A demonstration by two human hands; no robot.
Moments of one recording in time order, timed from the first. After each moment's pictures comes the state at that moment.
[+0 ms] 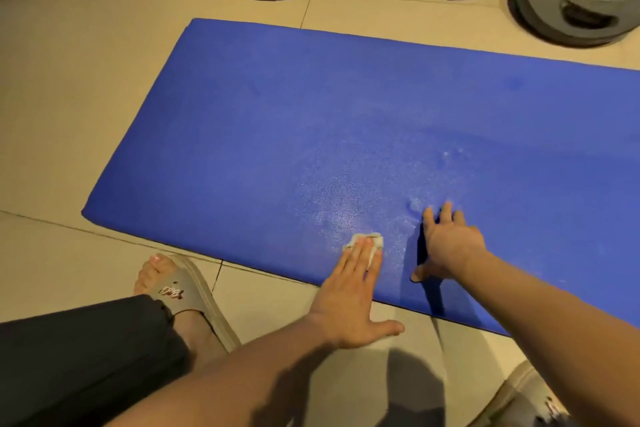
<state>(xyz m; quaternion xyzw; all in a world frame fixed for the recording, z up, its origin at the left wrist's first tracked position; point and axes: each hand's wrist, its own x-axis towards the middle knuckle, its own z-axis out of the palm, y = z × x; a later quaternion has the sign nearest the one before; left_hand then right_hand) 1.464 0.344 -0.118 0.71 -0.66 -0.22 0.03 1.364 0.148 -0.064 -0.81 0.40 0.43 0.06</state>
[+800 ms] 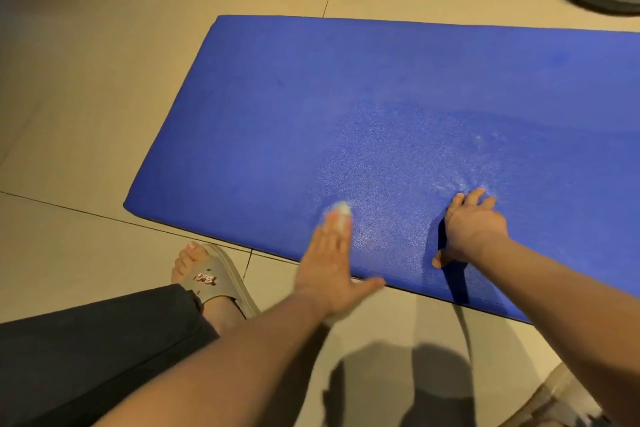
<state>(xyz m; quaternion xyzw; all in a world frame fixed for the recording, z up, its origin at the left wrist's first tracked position) 1.525 0.373 -0.120 0.81 -0.54 -0.20 0.00 1.383 0.163 -0.066 -0.80 0.45 0.39 0.07</state>
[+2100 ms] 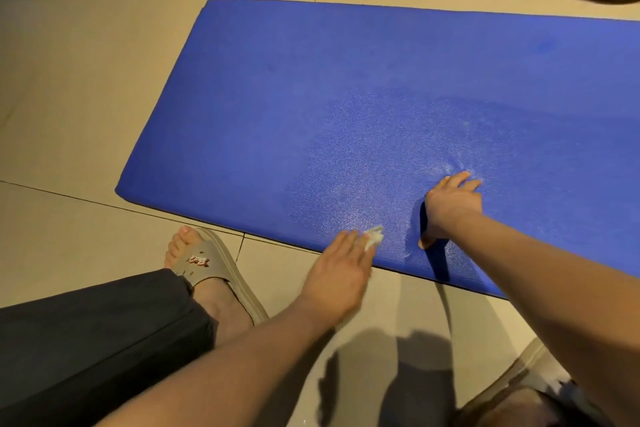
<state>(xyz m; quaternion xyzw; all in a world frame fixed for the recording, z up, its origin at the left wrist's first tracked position) 1.483 0.385 -0.121 0.72 -0.69 -0.09 -0.03 1.391 0.163 -0.074 -0.80 0.45 0.40 0.06</state>
